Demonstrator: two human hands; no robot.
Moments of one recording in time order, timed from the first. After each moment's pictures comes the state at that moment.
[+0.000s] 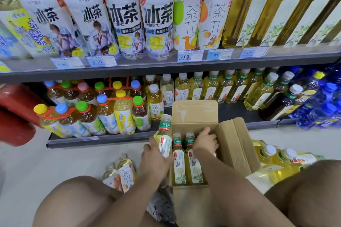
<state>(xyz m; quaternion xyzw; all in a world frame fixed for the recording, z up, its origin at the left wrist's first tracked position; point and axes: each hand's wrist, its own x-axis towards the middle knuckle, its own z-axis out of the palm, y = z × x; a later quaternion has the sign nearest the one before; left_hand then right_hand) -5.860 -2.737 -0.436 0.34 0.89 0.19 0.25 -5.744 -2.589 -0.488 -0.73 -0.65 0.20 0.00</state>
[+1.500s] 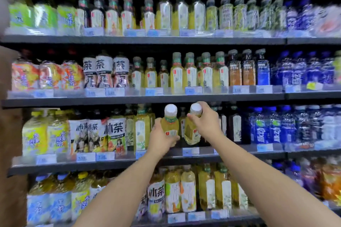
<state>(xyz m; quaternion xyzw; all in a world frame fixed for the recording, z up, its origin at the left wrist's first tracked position) -5.861 -2.605 0.128 0.52 0.65 0.56 -0.02 -5.687 -2.555 0.188 -0.32 -0.75 0.17 0.55</state>
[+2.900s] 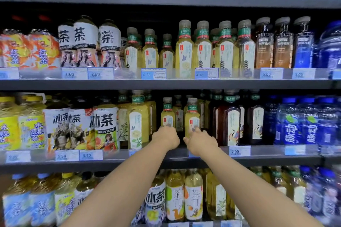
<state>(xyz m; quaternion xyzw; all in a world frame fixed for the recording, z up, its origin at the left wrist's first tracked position) -5.913 -2.476 0.109 0.53 0.84 0.11 -0.04 -5.784 -2.426 0.095 -0.48 -0.87 0.02 0.11</state>
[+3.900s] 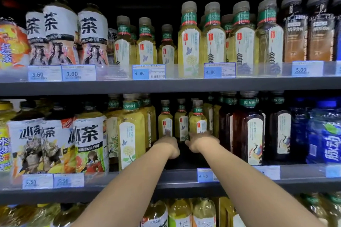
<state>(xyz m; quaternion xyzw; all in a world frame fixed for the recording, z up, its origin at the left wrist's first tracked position) -5.971 -2.381 0.093 0.52 0.85 0.03 0.02 -5.855 -2.325 0.107 -0.56 -0.82 0.04 0.02</state>
